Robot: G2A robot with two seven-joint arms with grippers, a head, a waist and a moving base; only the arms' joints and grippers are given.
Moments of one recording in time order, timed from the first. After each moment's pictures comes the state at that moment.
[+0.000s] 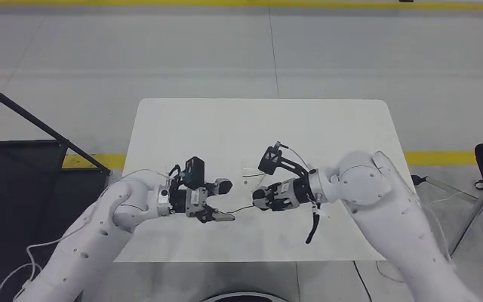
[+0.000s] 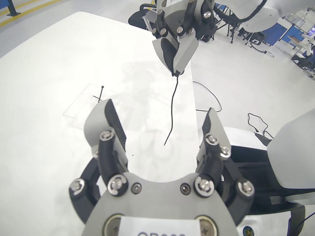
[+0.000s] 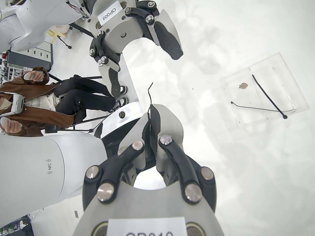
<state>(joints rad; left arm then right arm) 1.07 -0.88 -1.03 -1.59 0.66 -1.01 -0.27 -0.78 -1.09 0.97 -1.70 -0.15 -0.33 1.33</state>
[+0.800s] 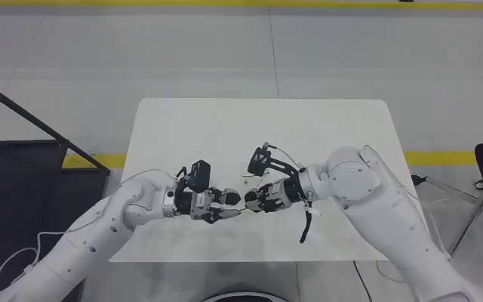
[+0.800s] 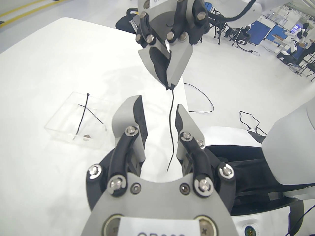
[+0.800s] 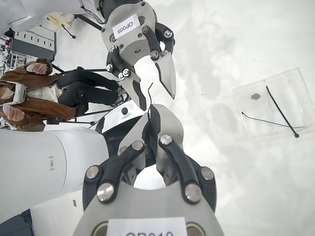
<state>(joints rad) 0.93 -0.81 -0.79 -1.53 0.71 -1.01 -0.04 -0.70 -1.11 0.88 -1.66 -0.12 -0.34 1.32</state>
